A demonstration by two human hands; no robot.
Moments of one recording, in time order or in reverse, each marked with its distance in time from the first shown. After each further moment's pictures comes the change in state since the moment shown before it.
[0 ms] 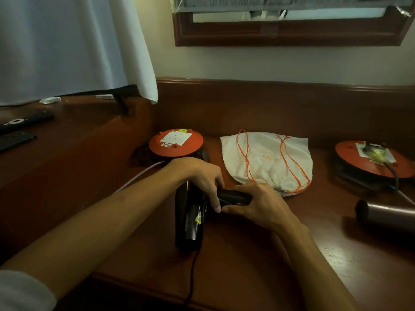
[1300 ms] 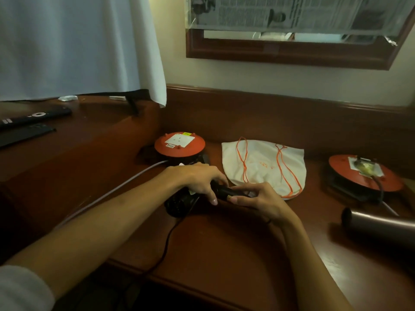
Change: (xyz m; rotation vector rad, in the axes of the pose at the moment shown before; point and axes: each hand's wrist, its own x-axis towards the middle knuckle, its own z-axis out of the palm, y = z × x) left_hand -0.019 0.010 0.022 -0.036 0.275 -0.013; right_hand -0.005 0.012 -0.021 0.599 -0.126 0.193
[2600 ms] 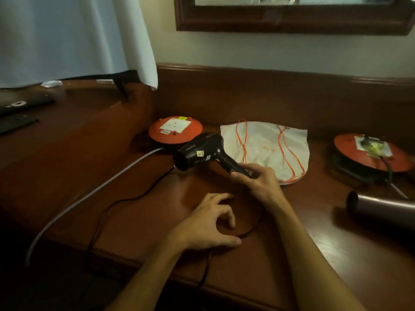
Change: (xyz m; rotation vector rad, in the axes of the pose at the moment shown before) left_hand -0.048 0.045 0.121 -0.535 0.233 0.023; right_hand 0.022 0.024 0.015 0.077 0.326 -0.048
